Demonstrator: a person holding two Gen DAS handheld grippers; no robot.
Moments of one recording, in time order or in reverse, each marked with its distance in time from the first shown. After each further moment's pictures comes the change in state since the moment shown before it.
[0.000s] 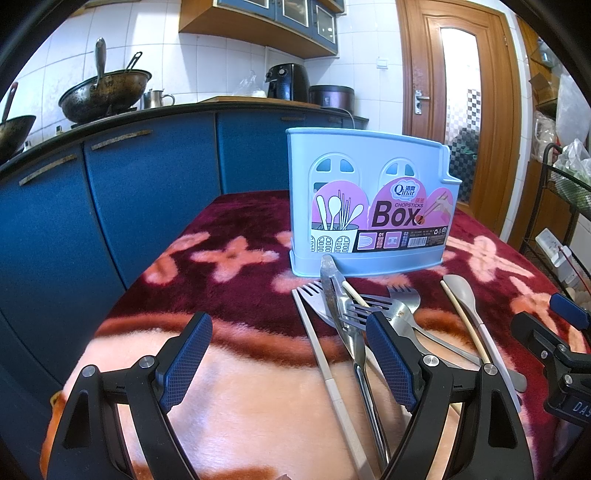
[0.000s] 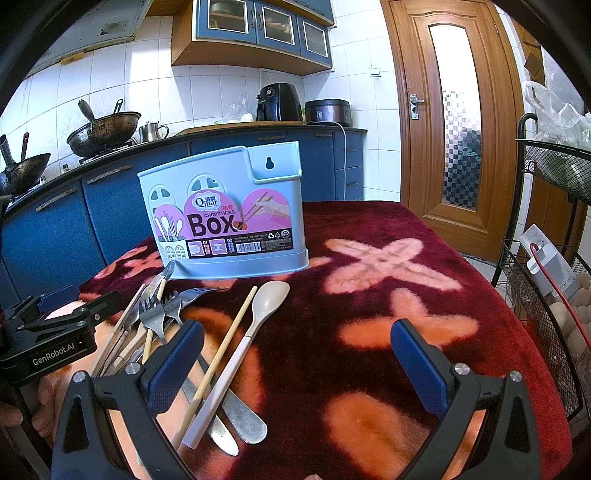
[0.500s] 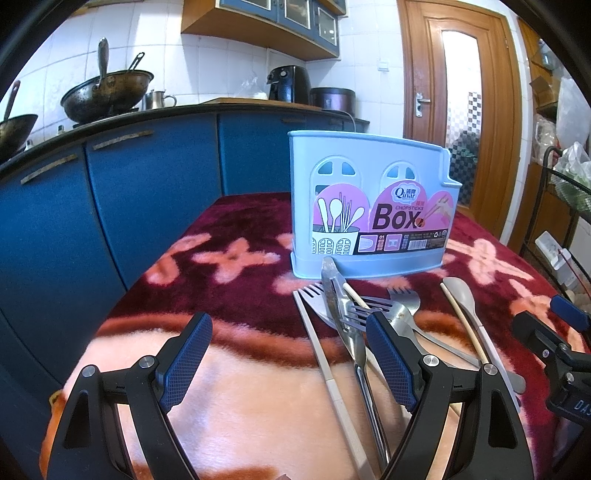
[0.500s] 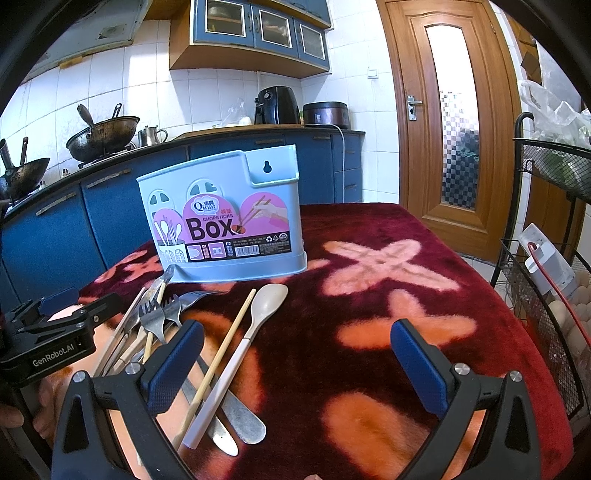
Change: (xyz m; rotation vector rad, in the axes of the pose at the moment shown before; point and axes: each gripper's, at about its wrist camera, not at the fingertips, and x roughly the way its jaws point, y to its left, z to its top) left arm -0.002 0.002 0.002 -0.010 -0.006 0.000; right arm 0.001 -0.001 -0.001 0.010 -0.015 -0.001
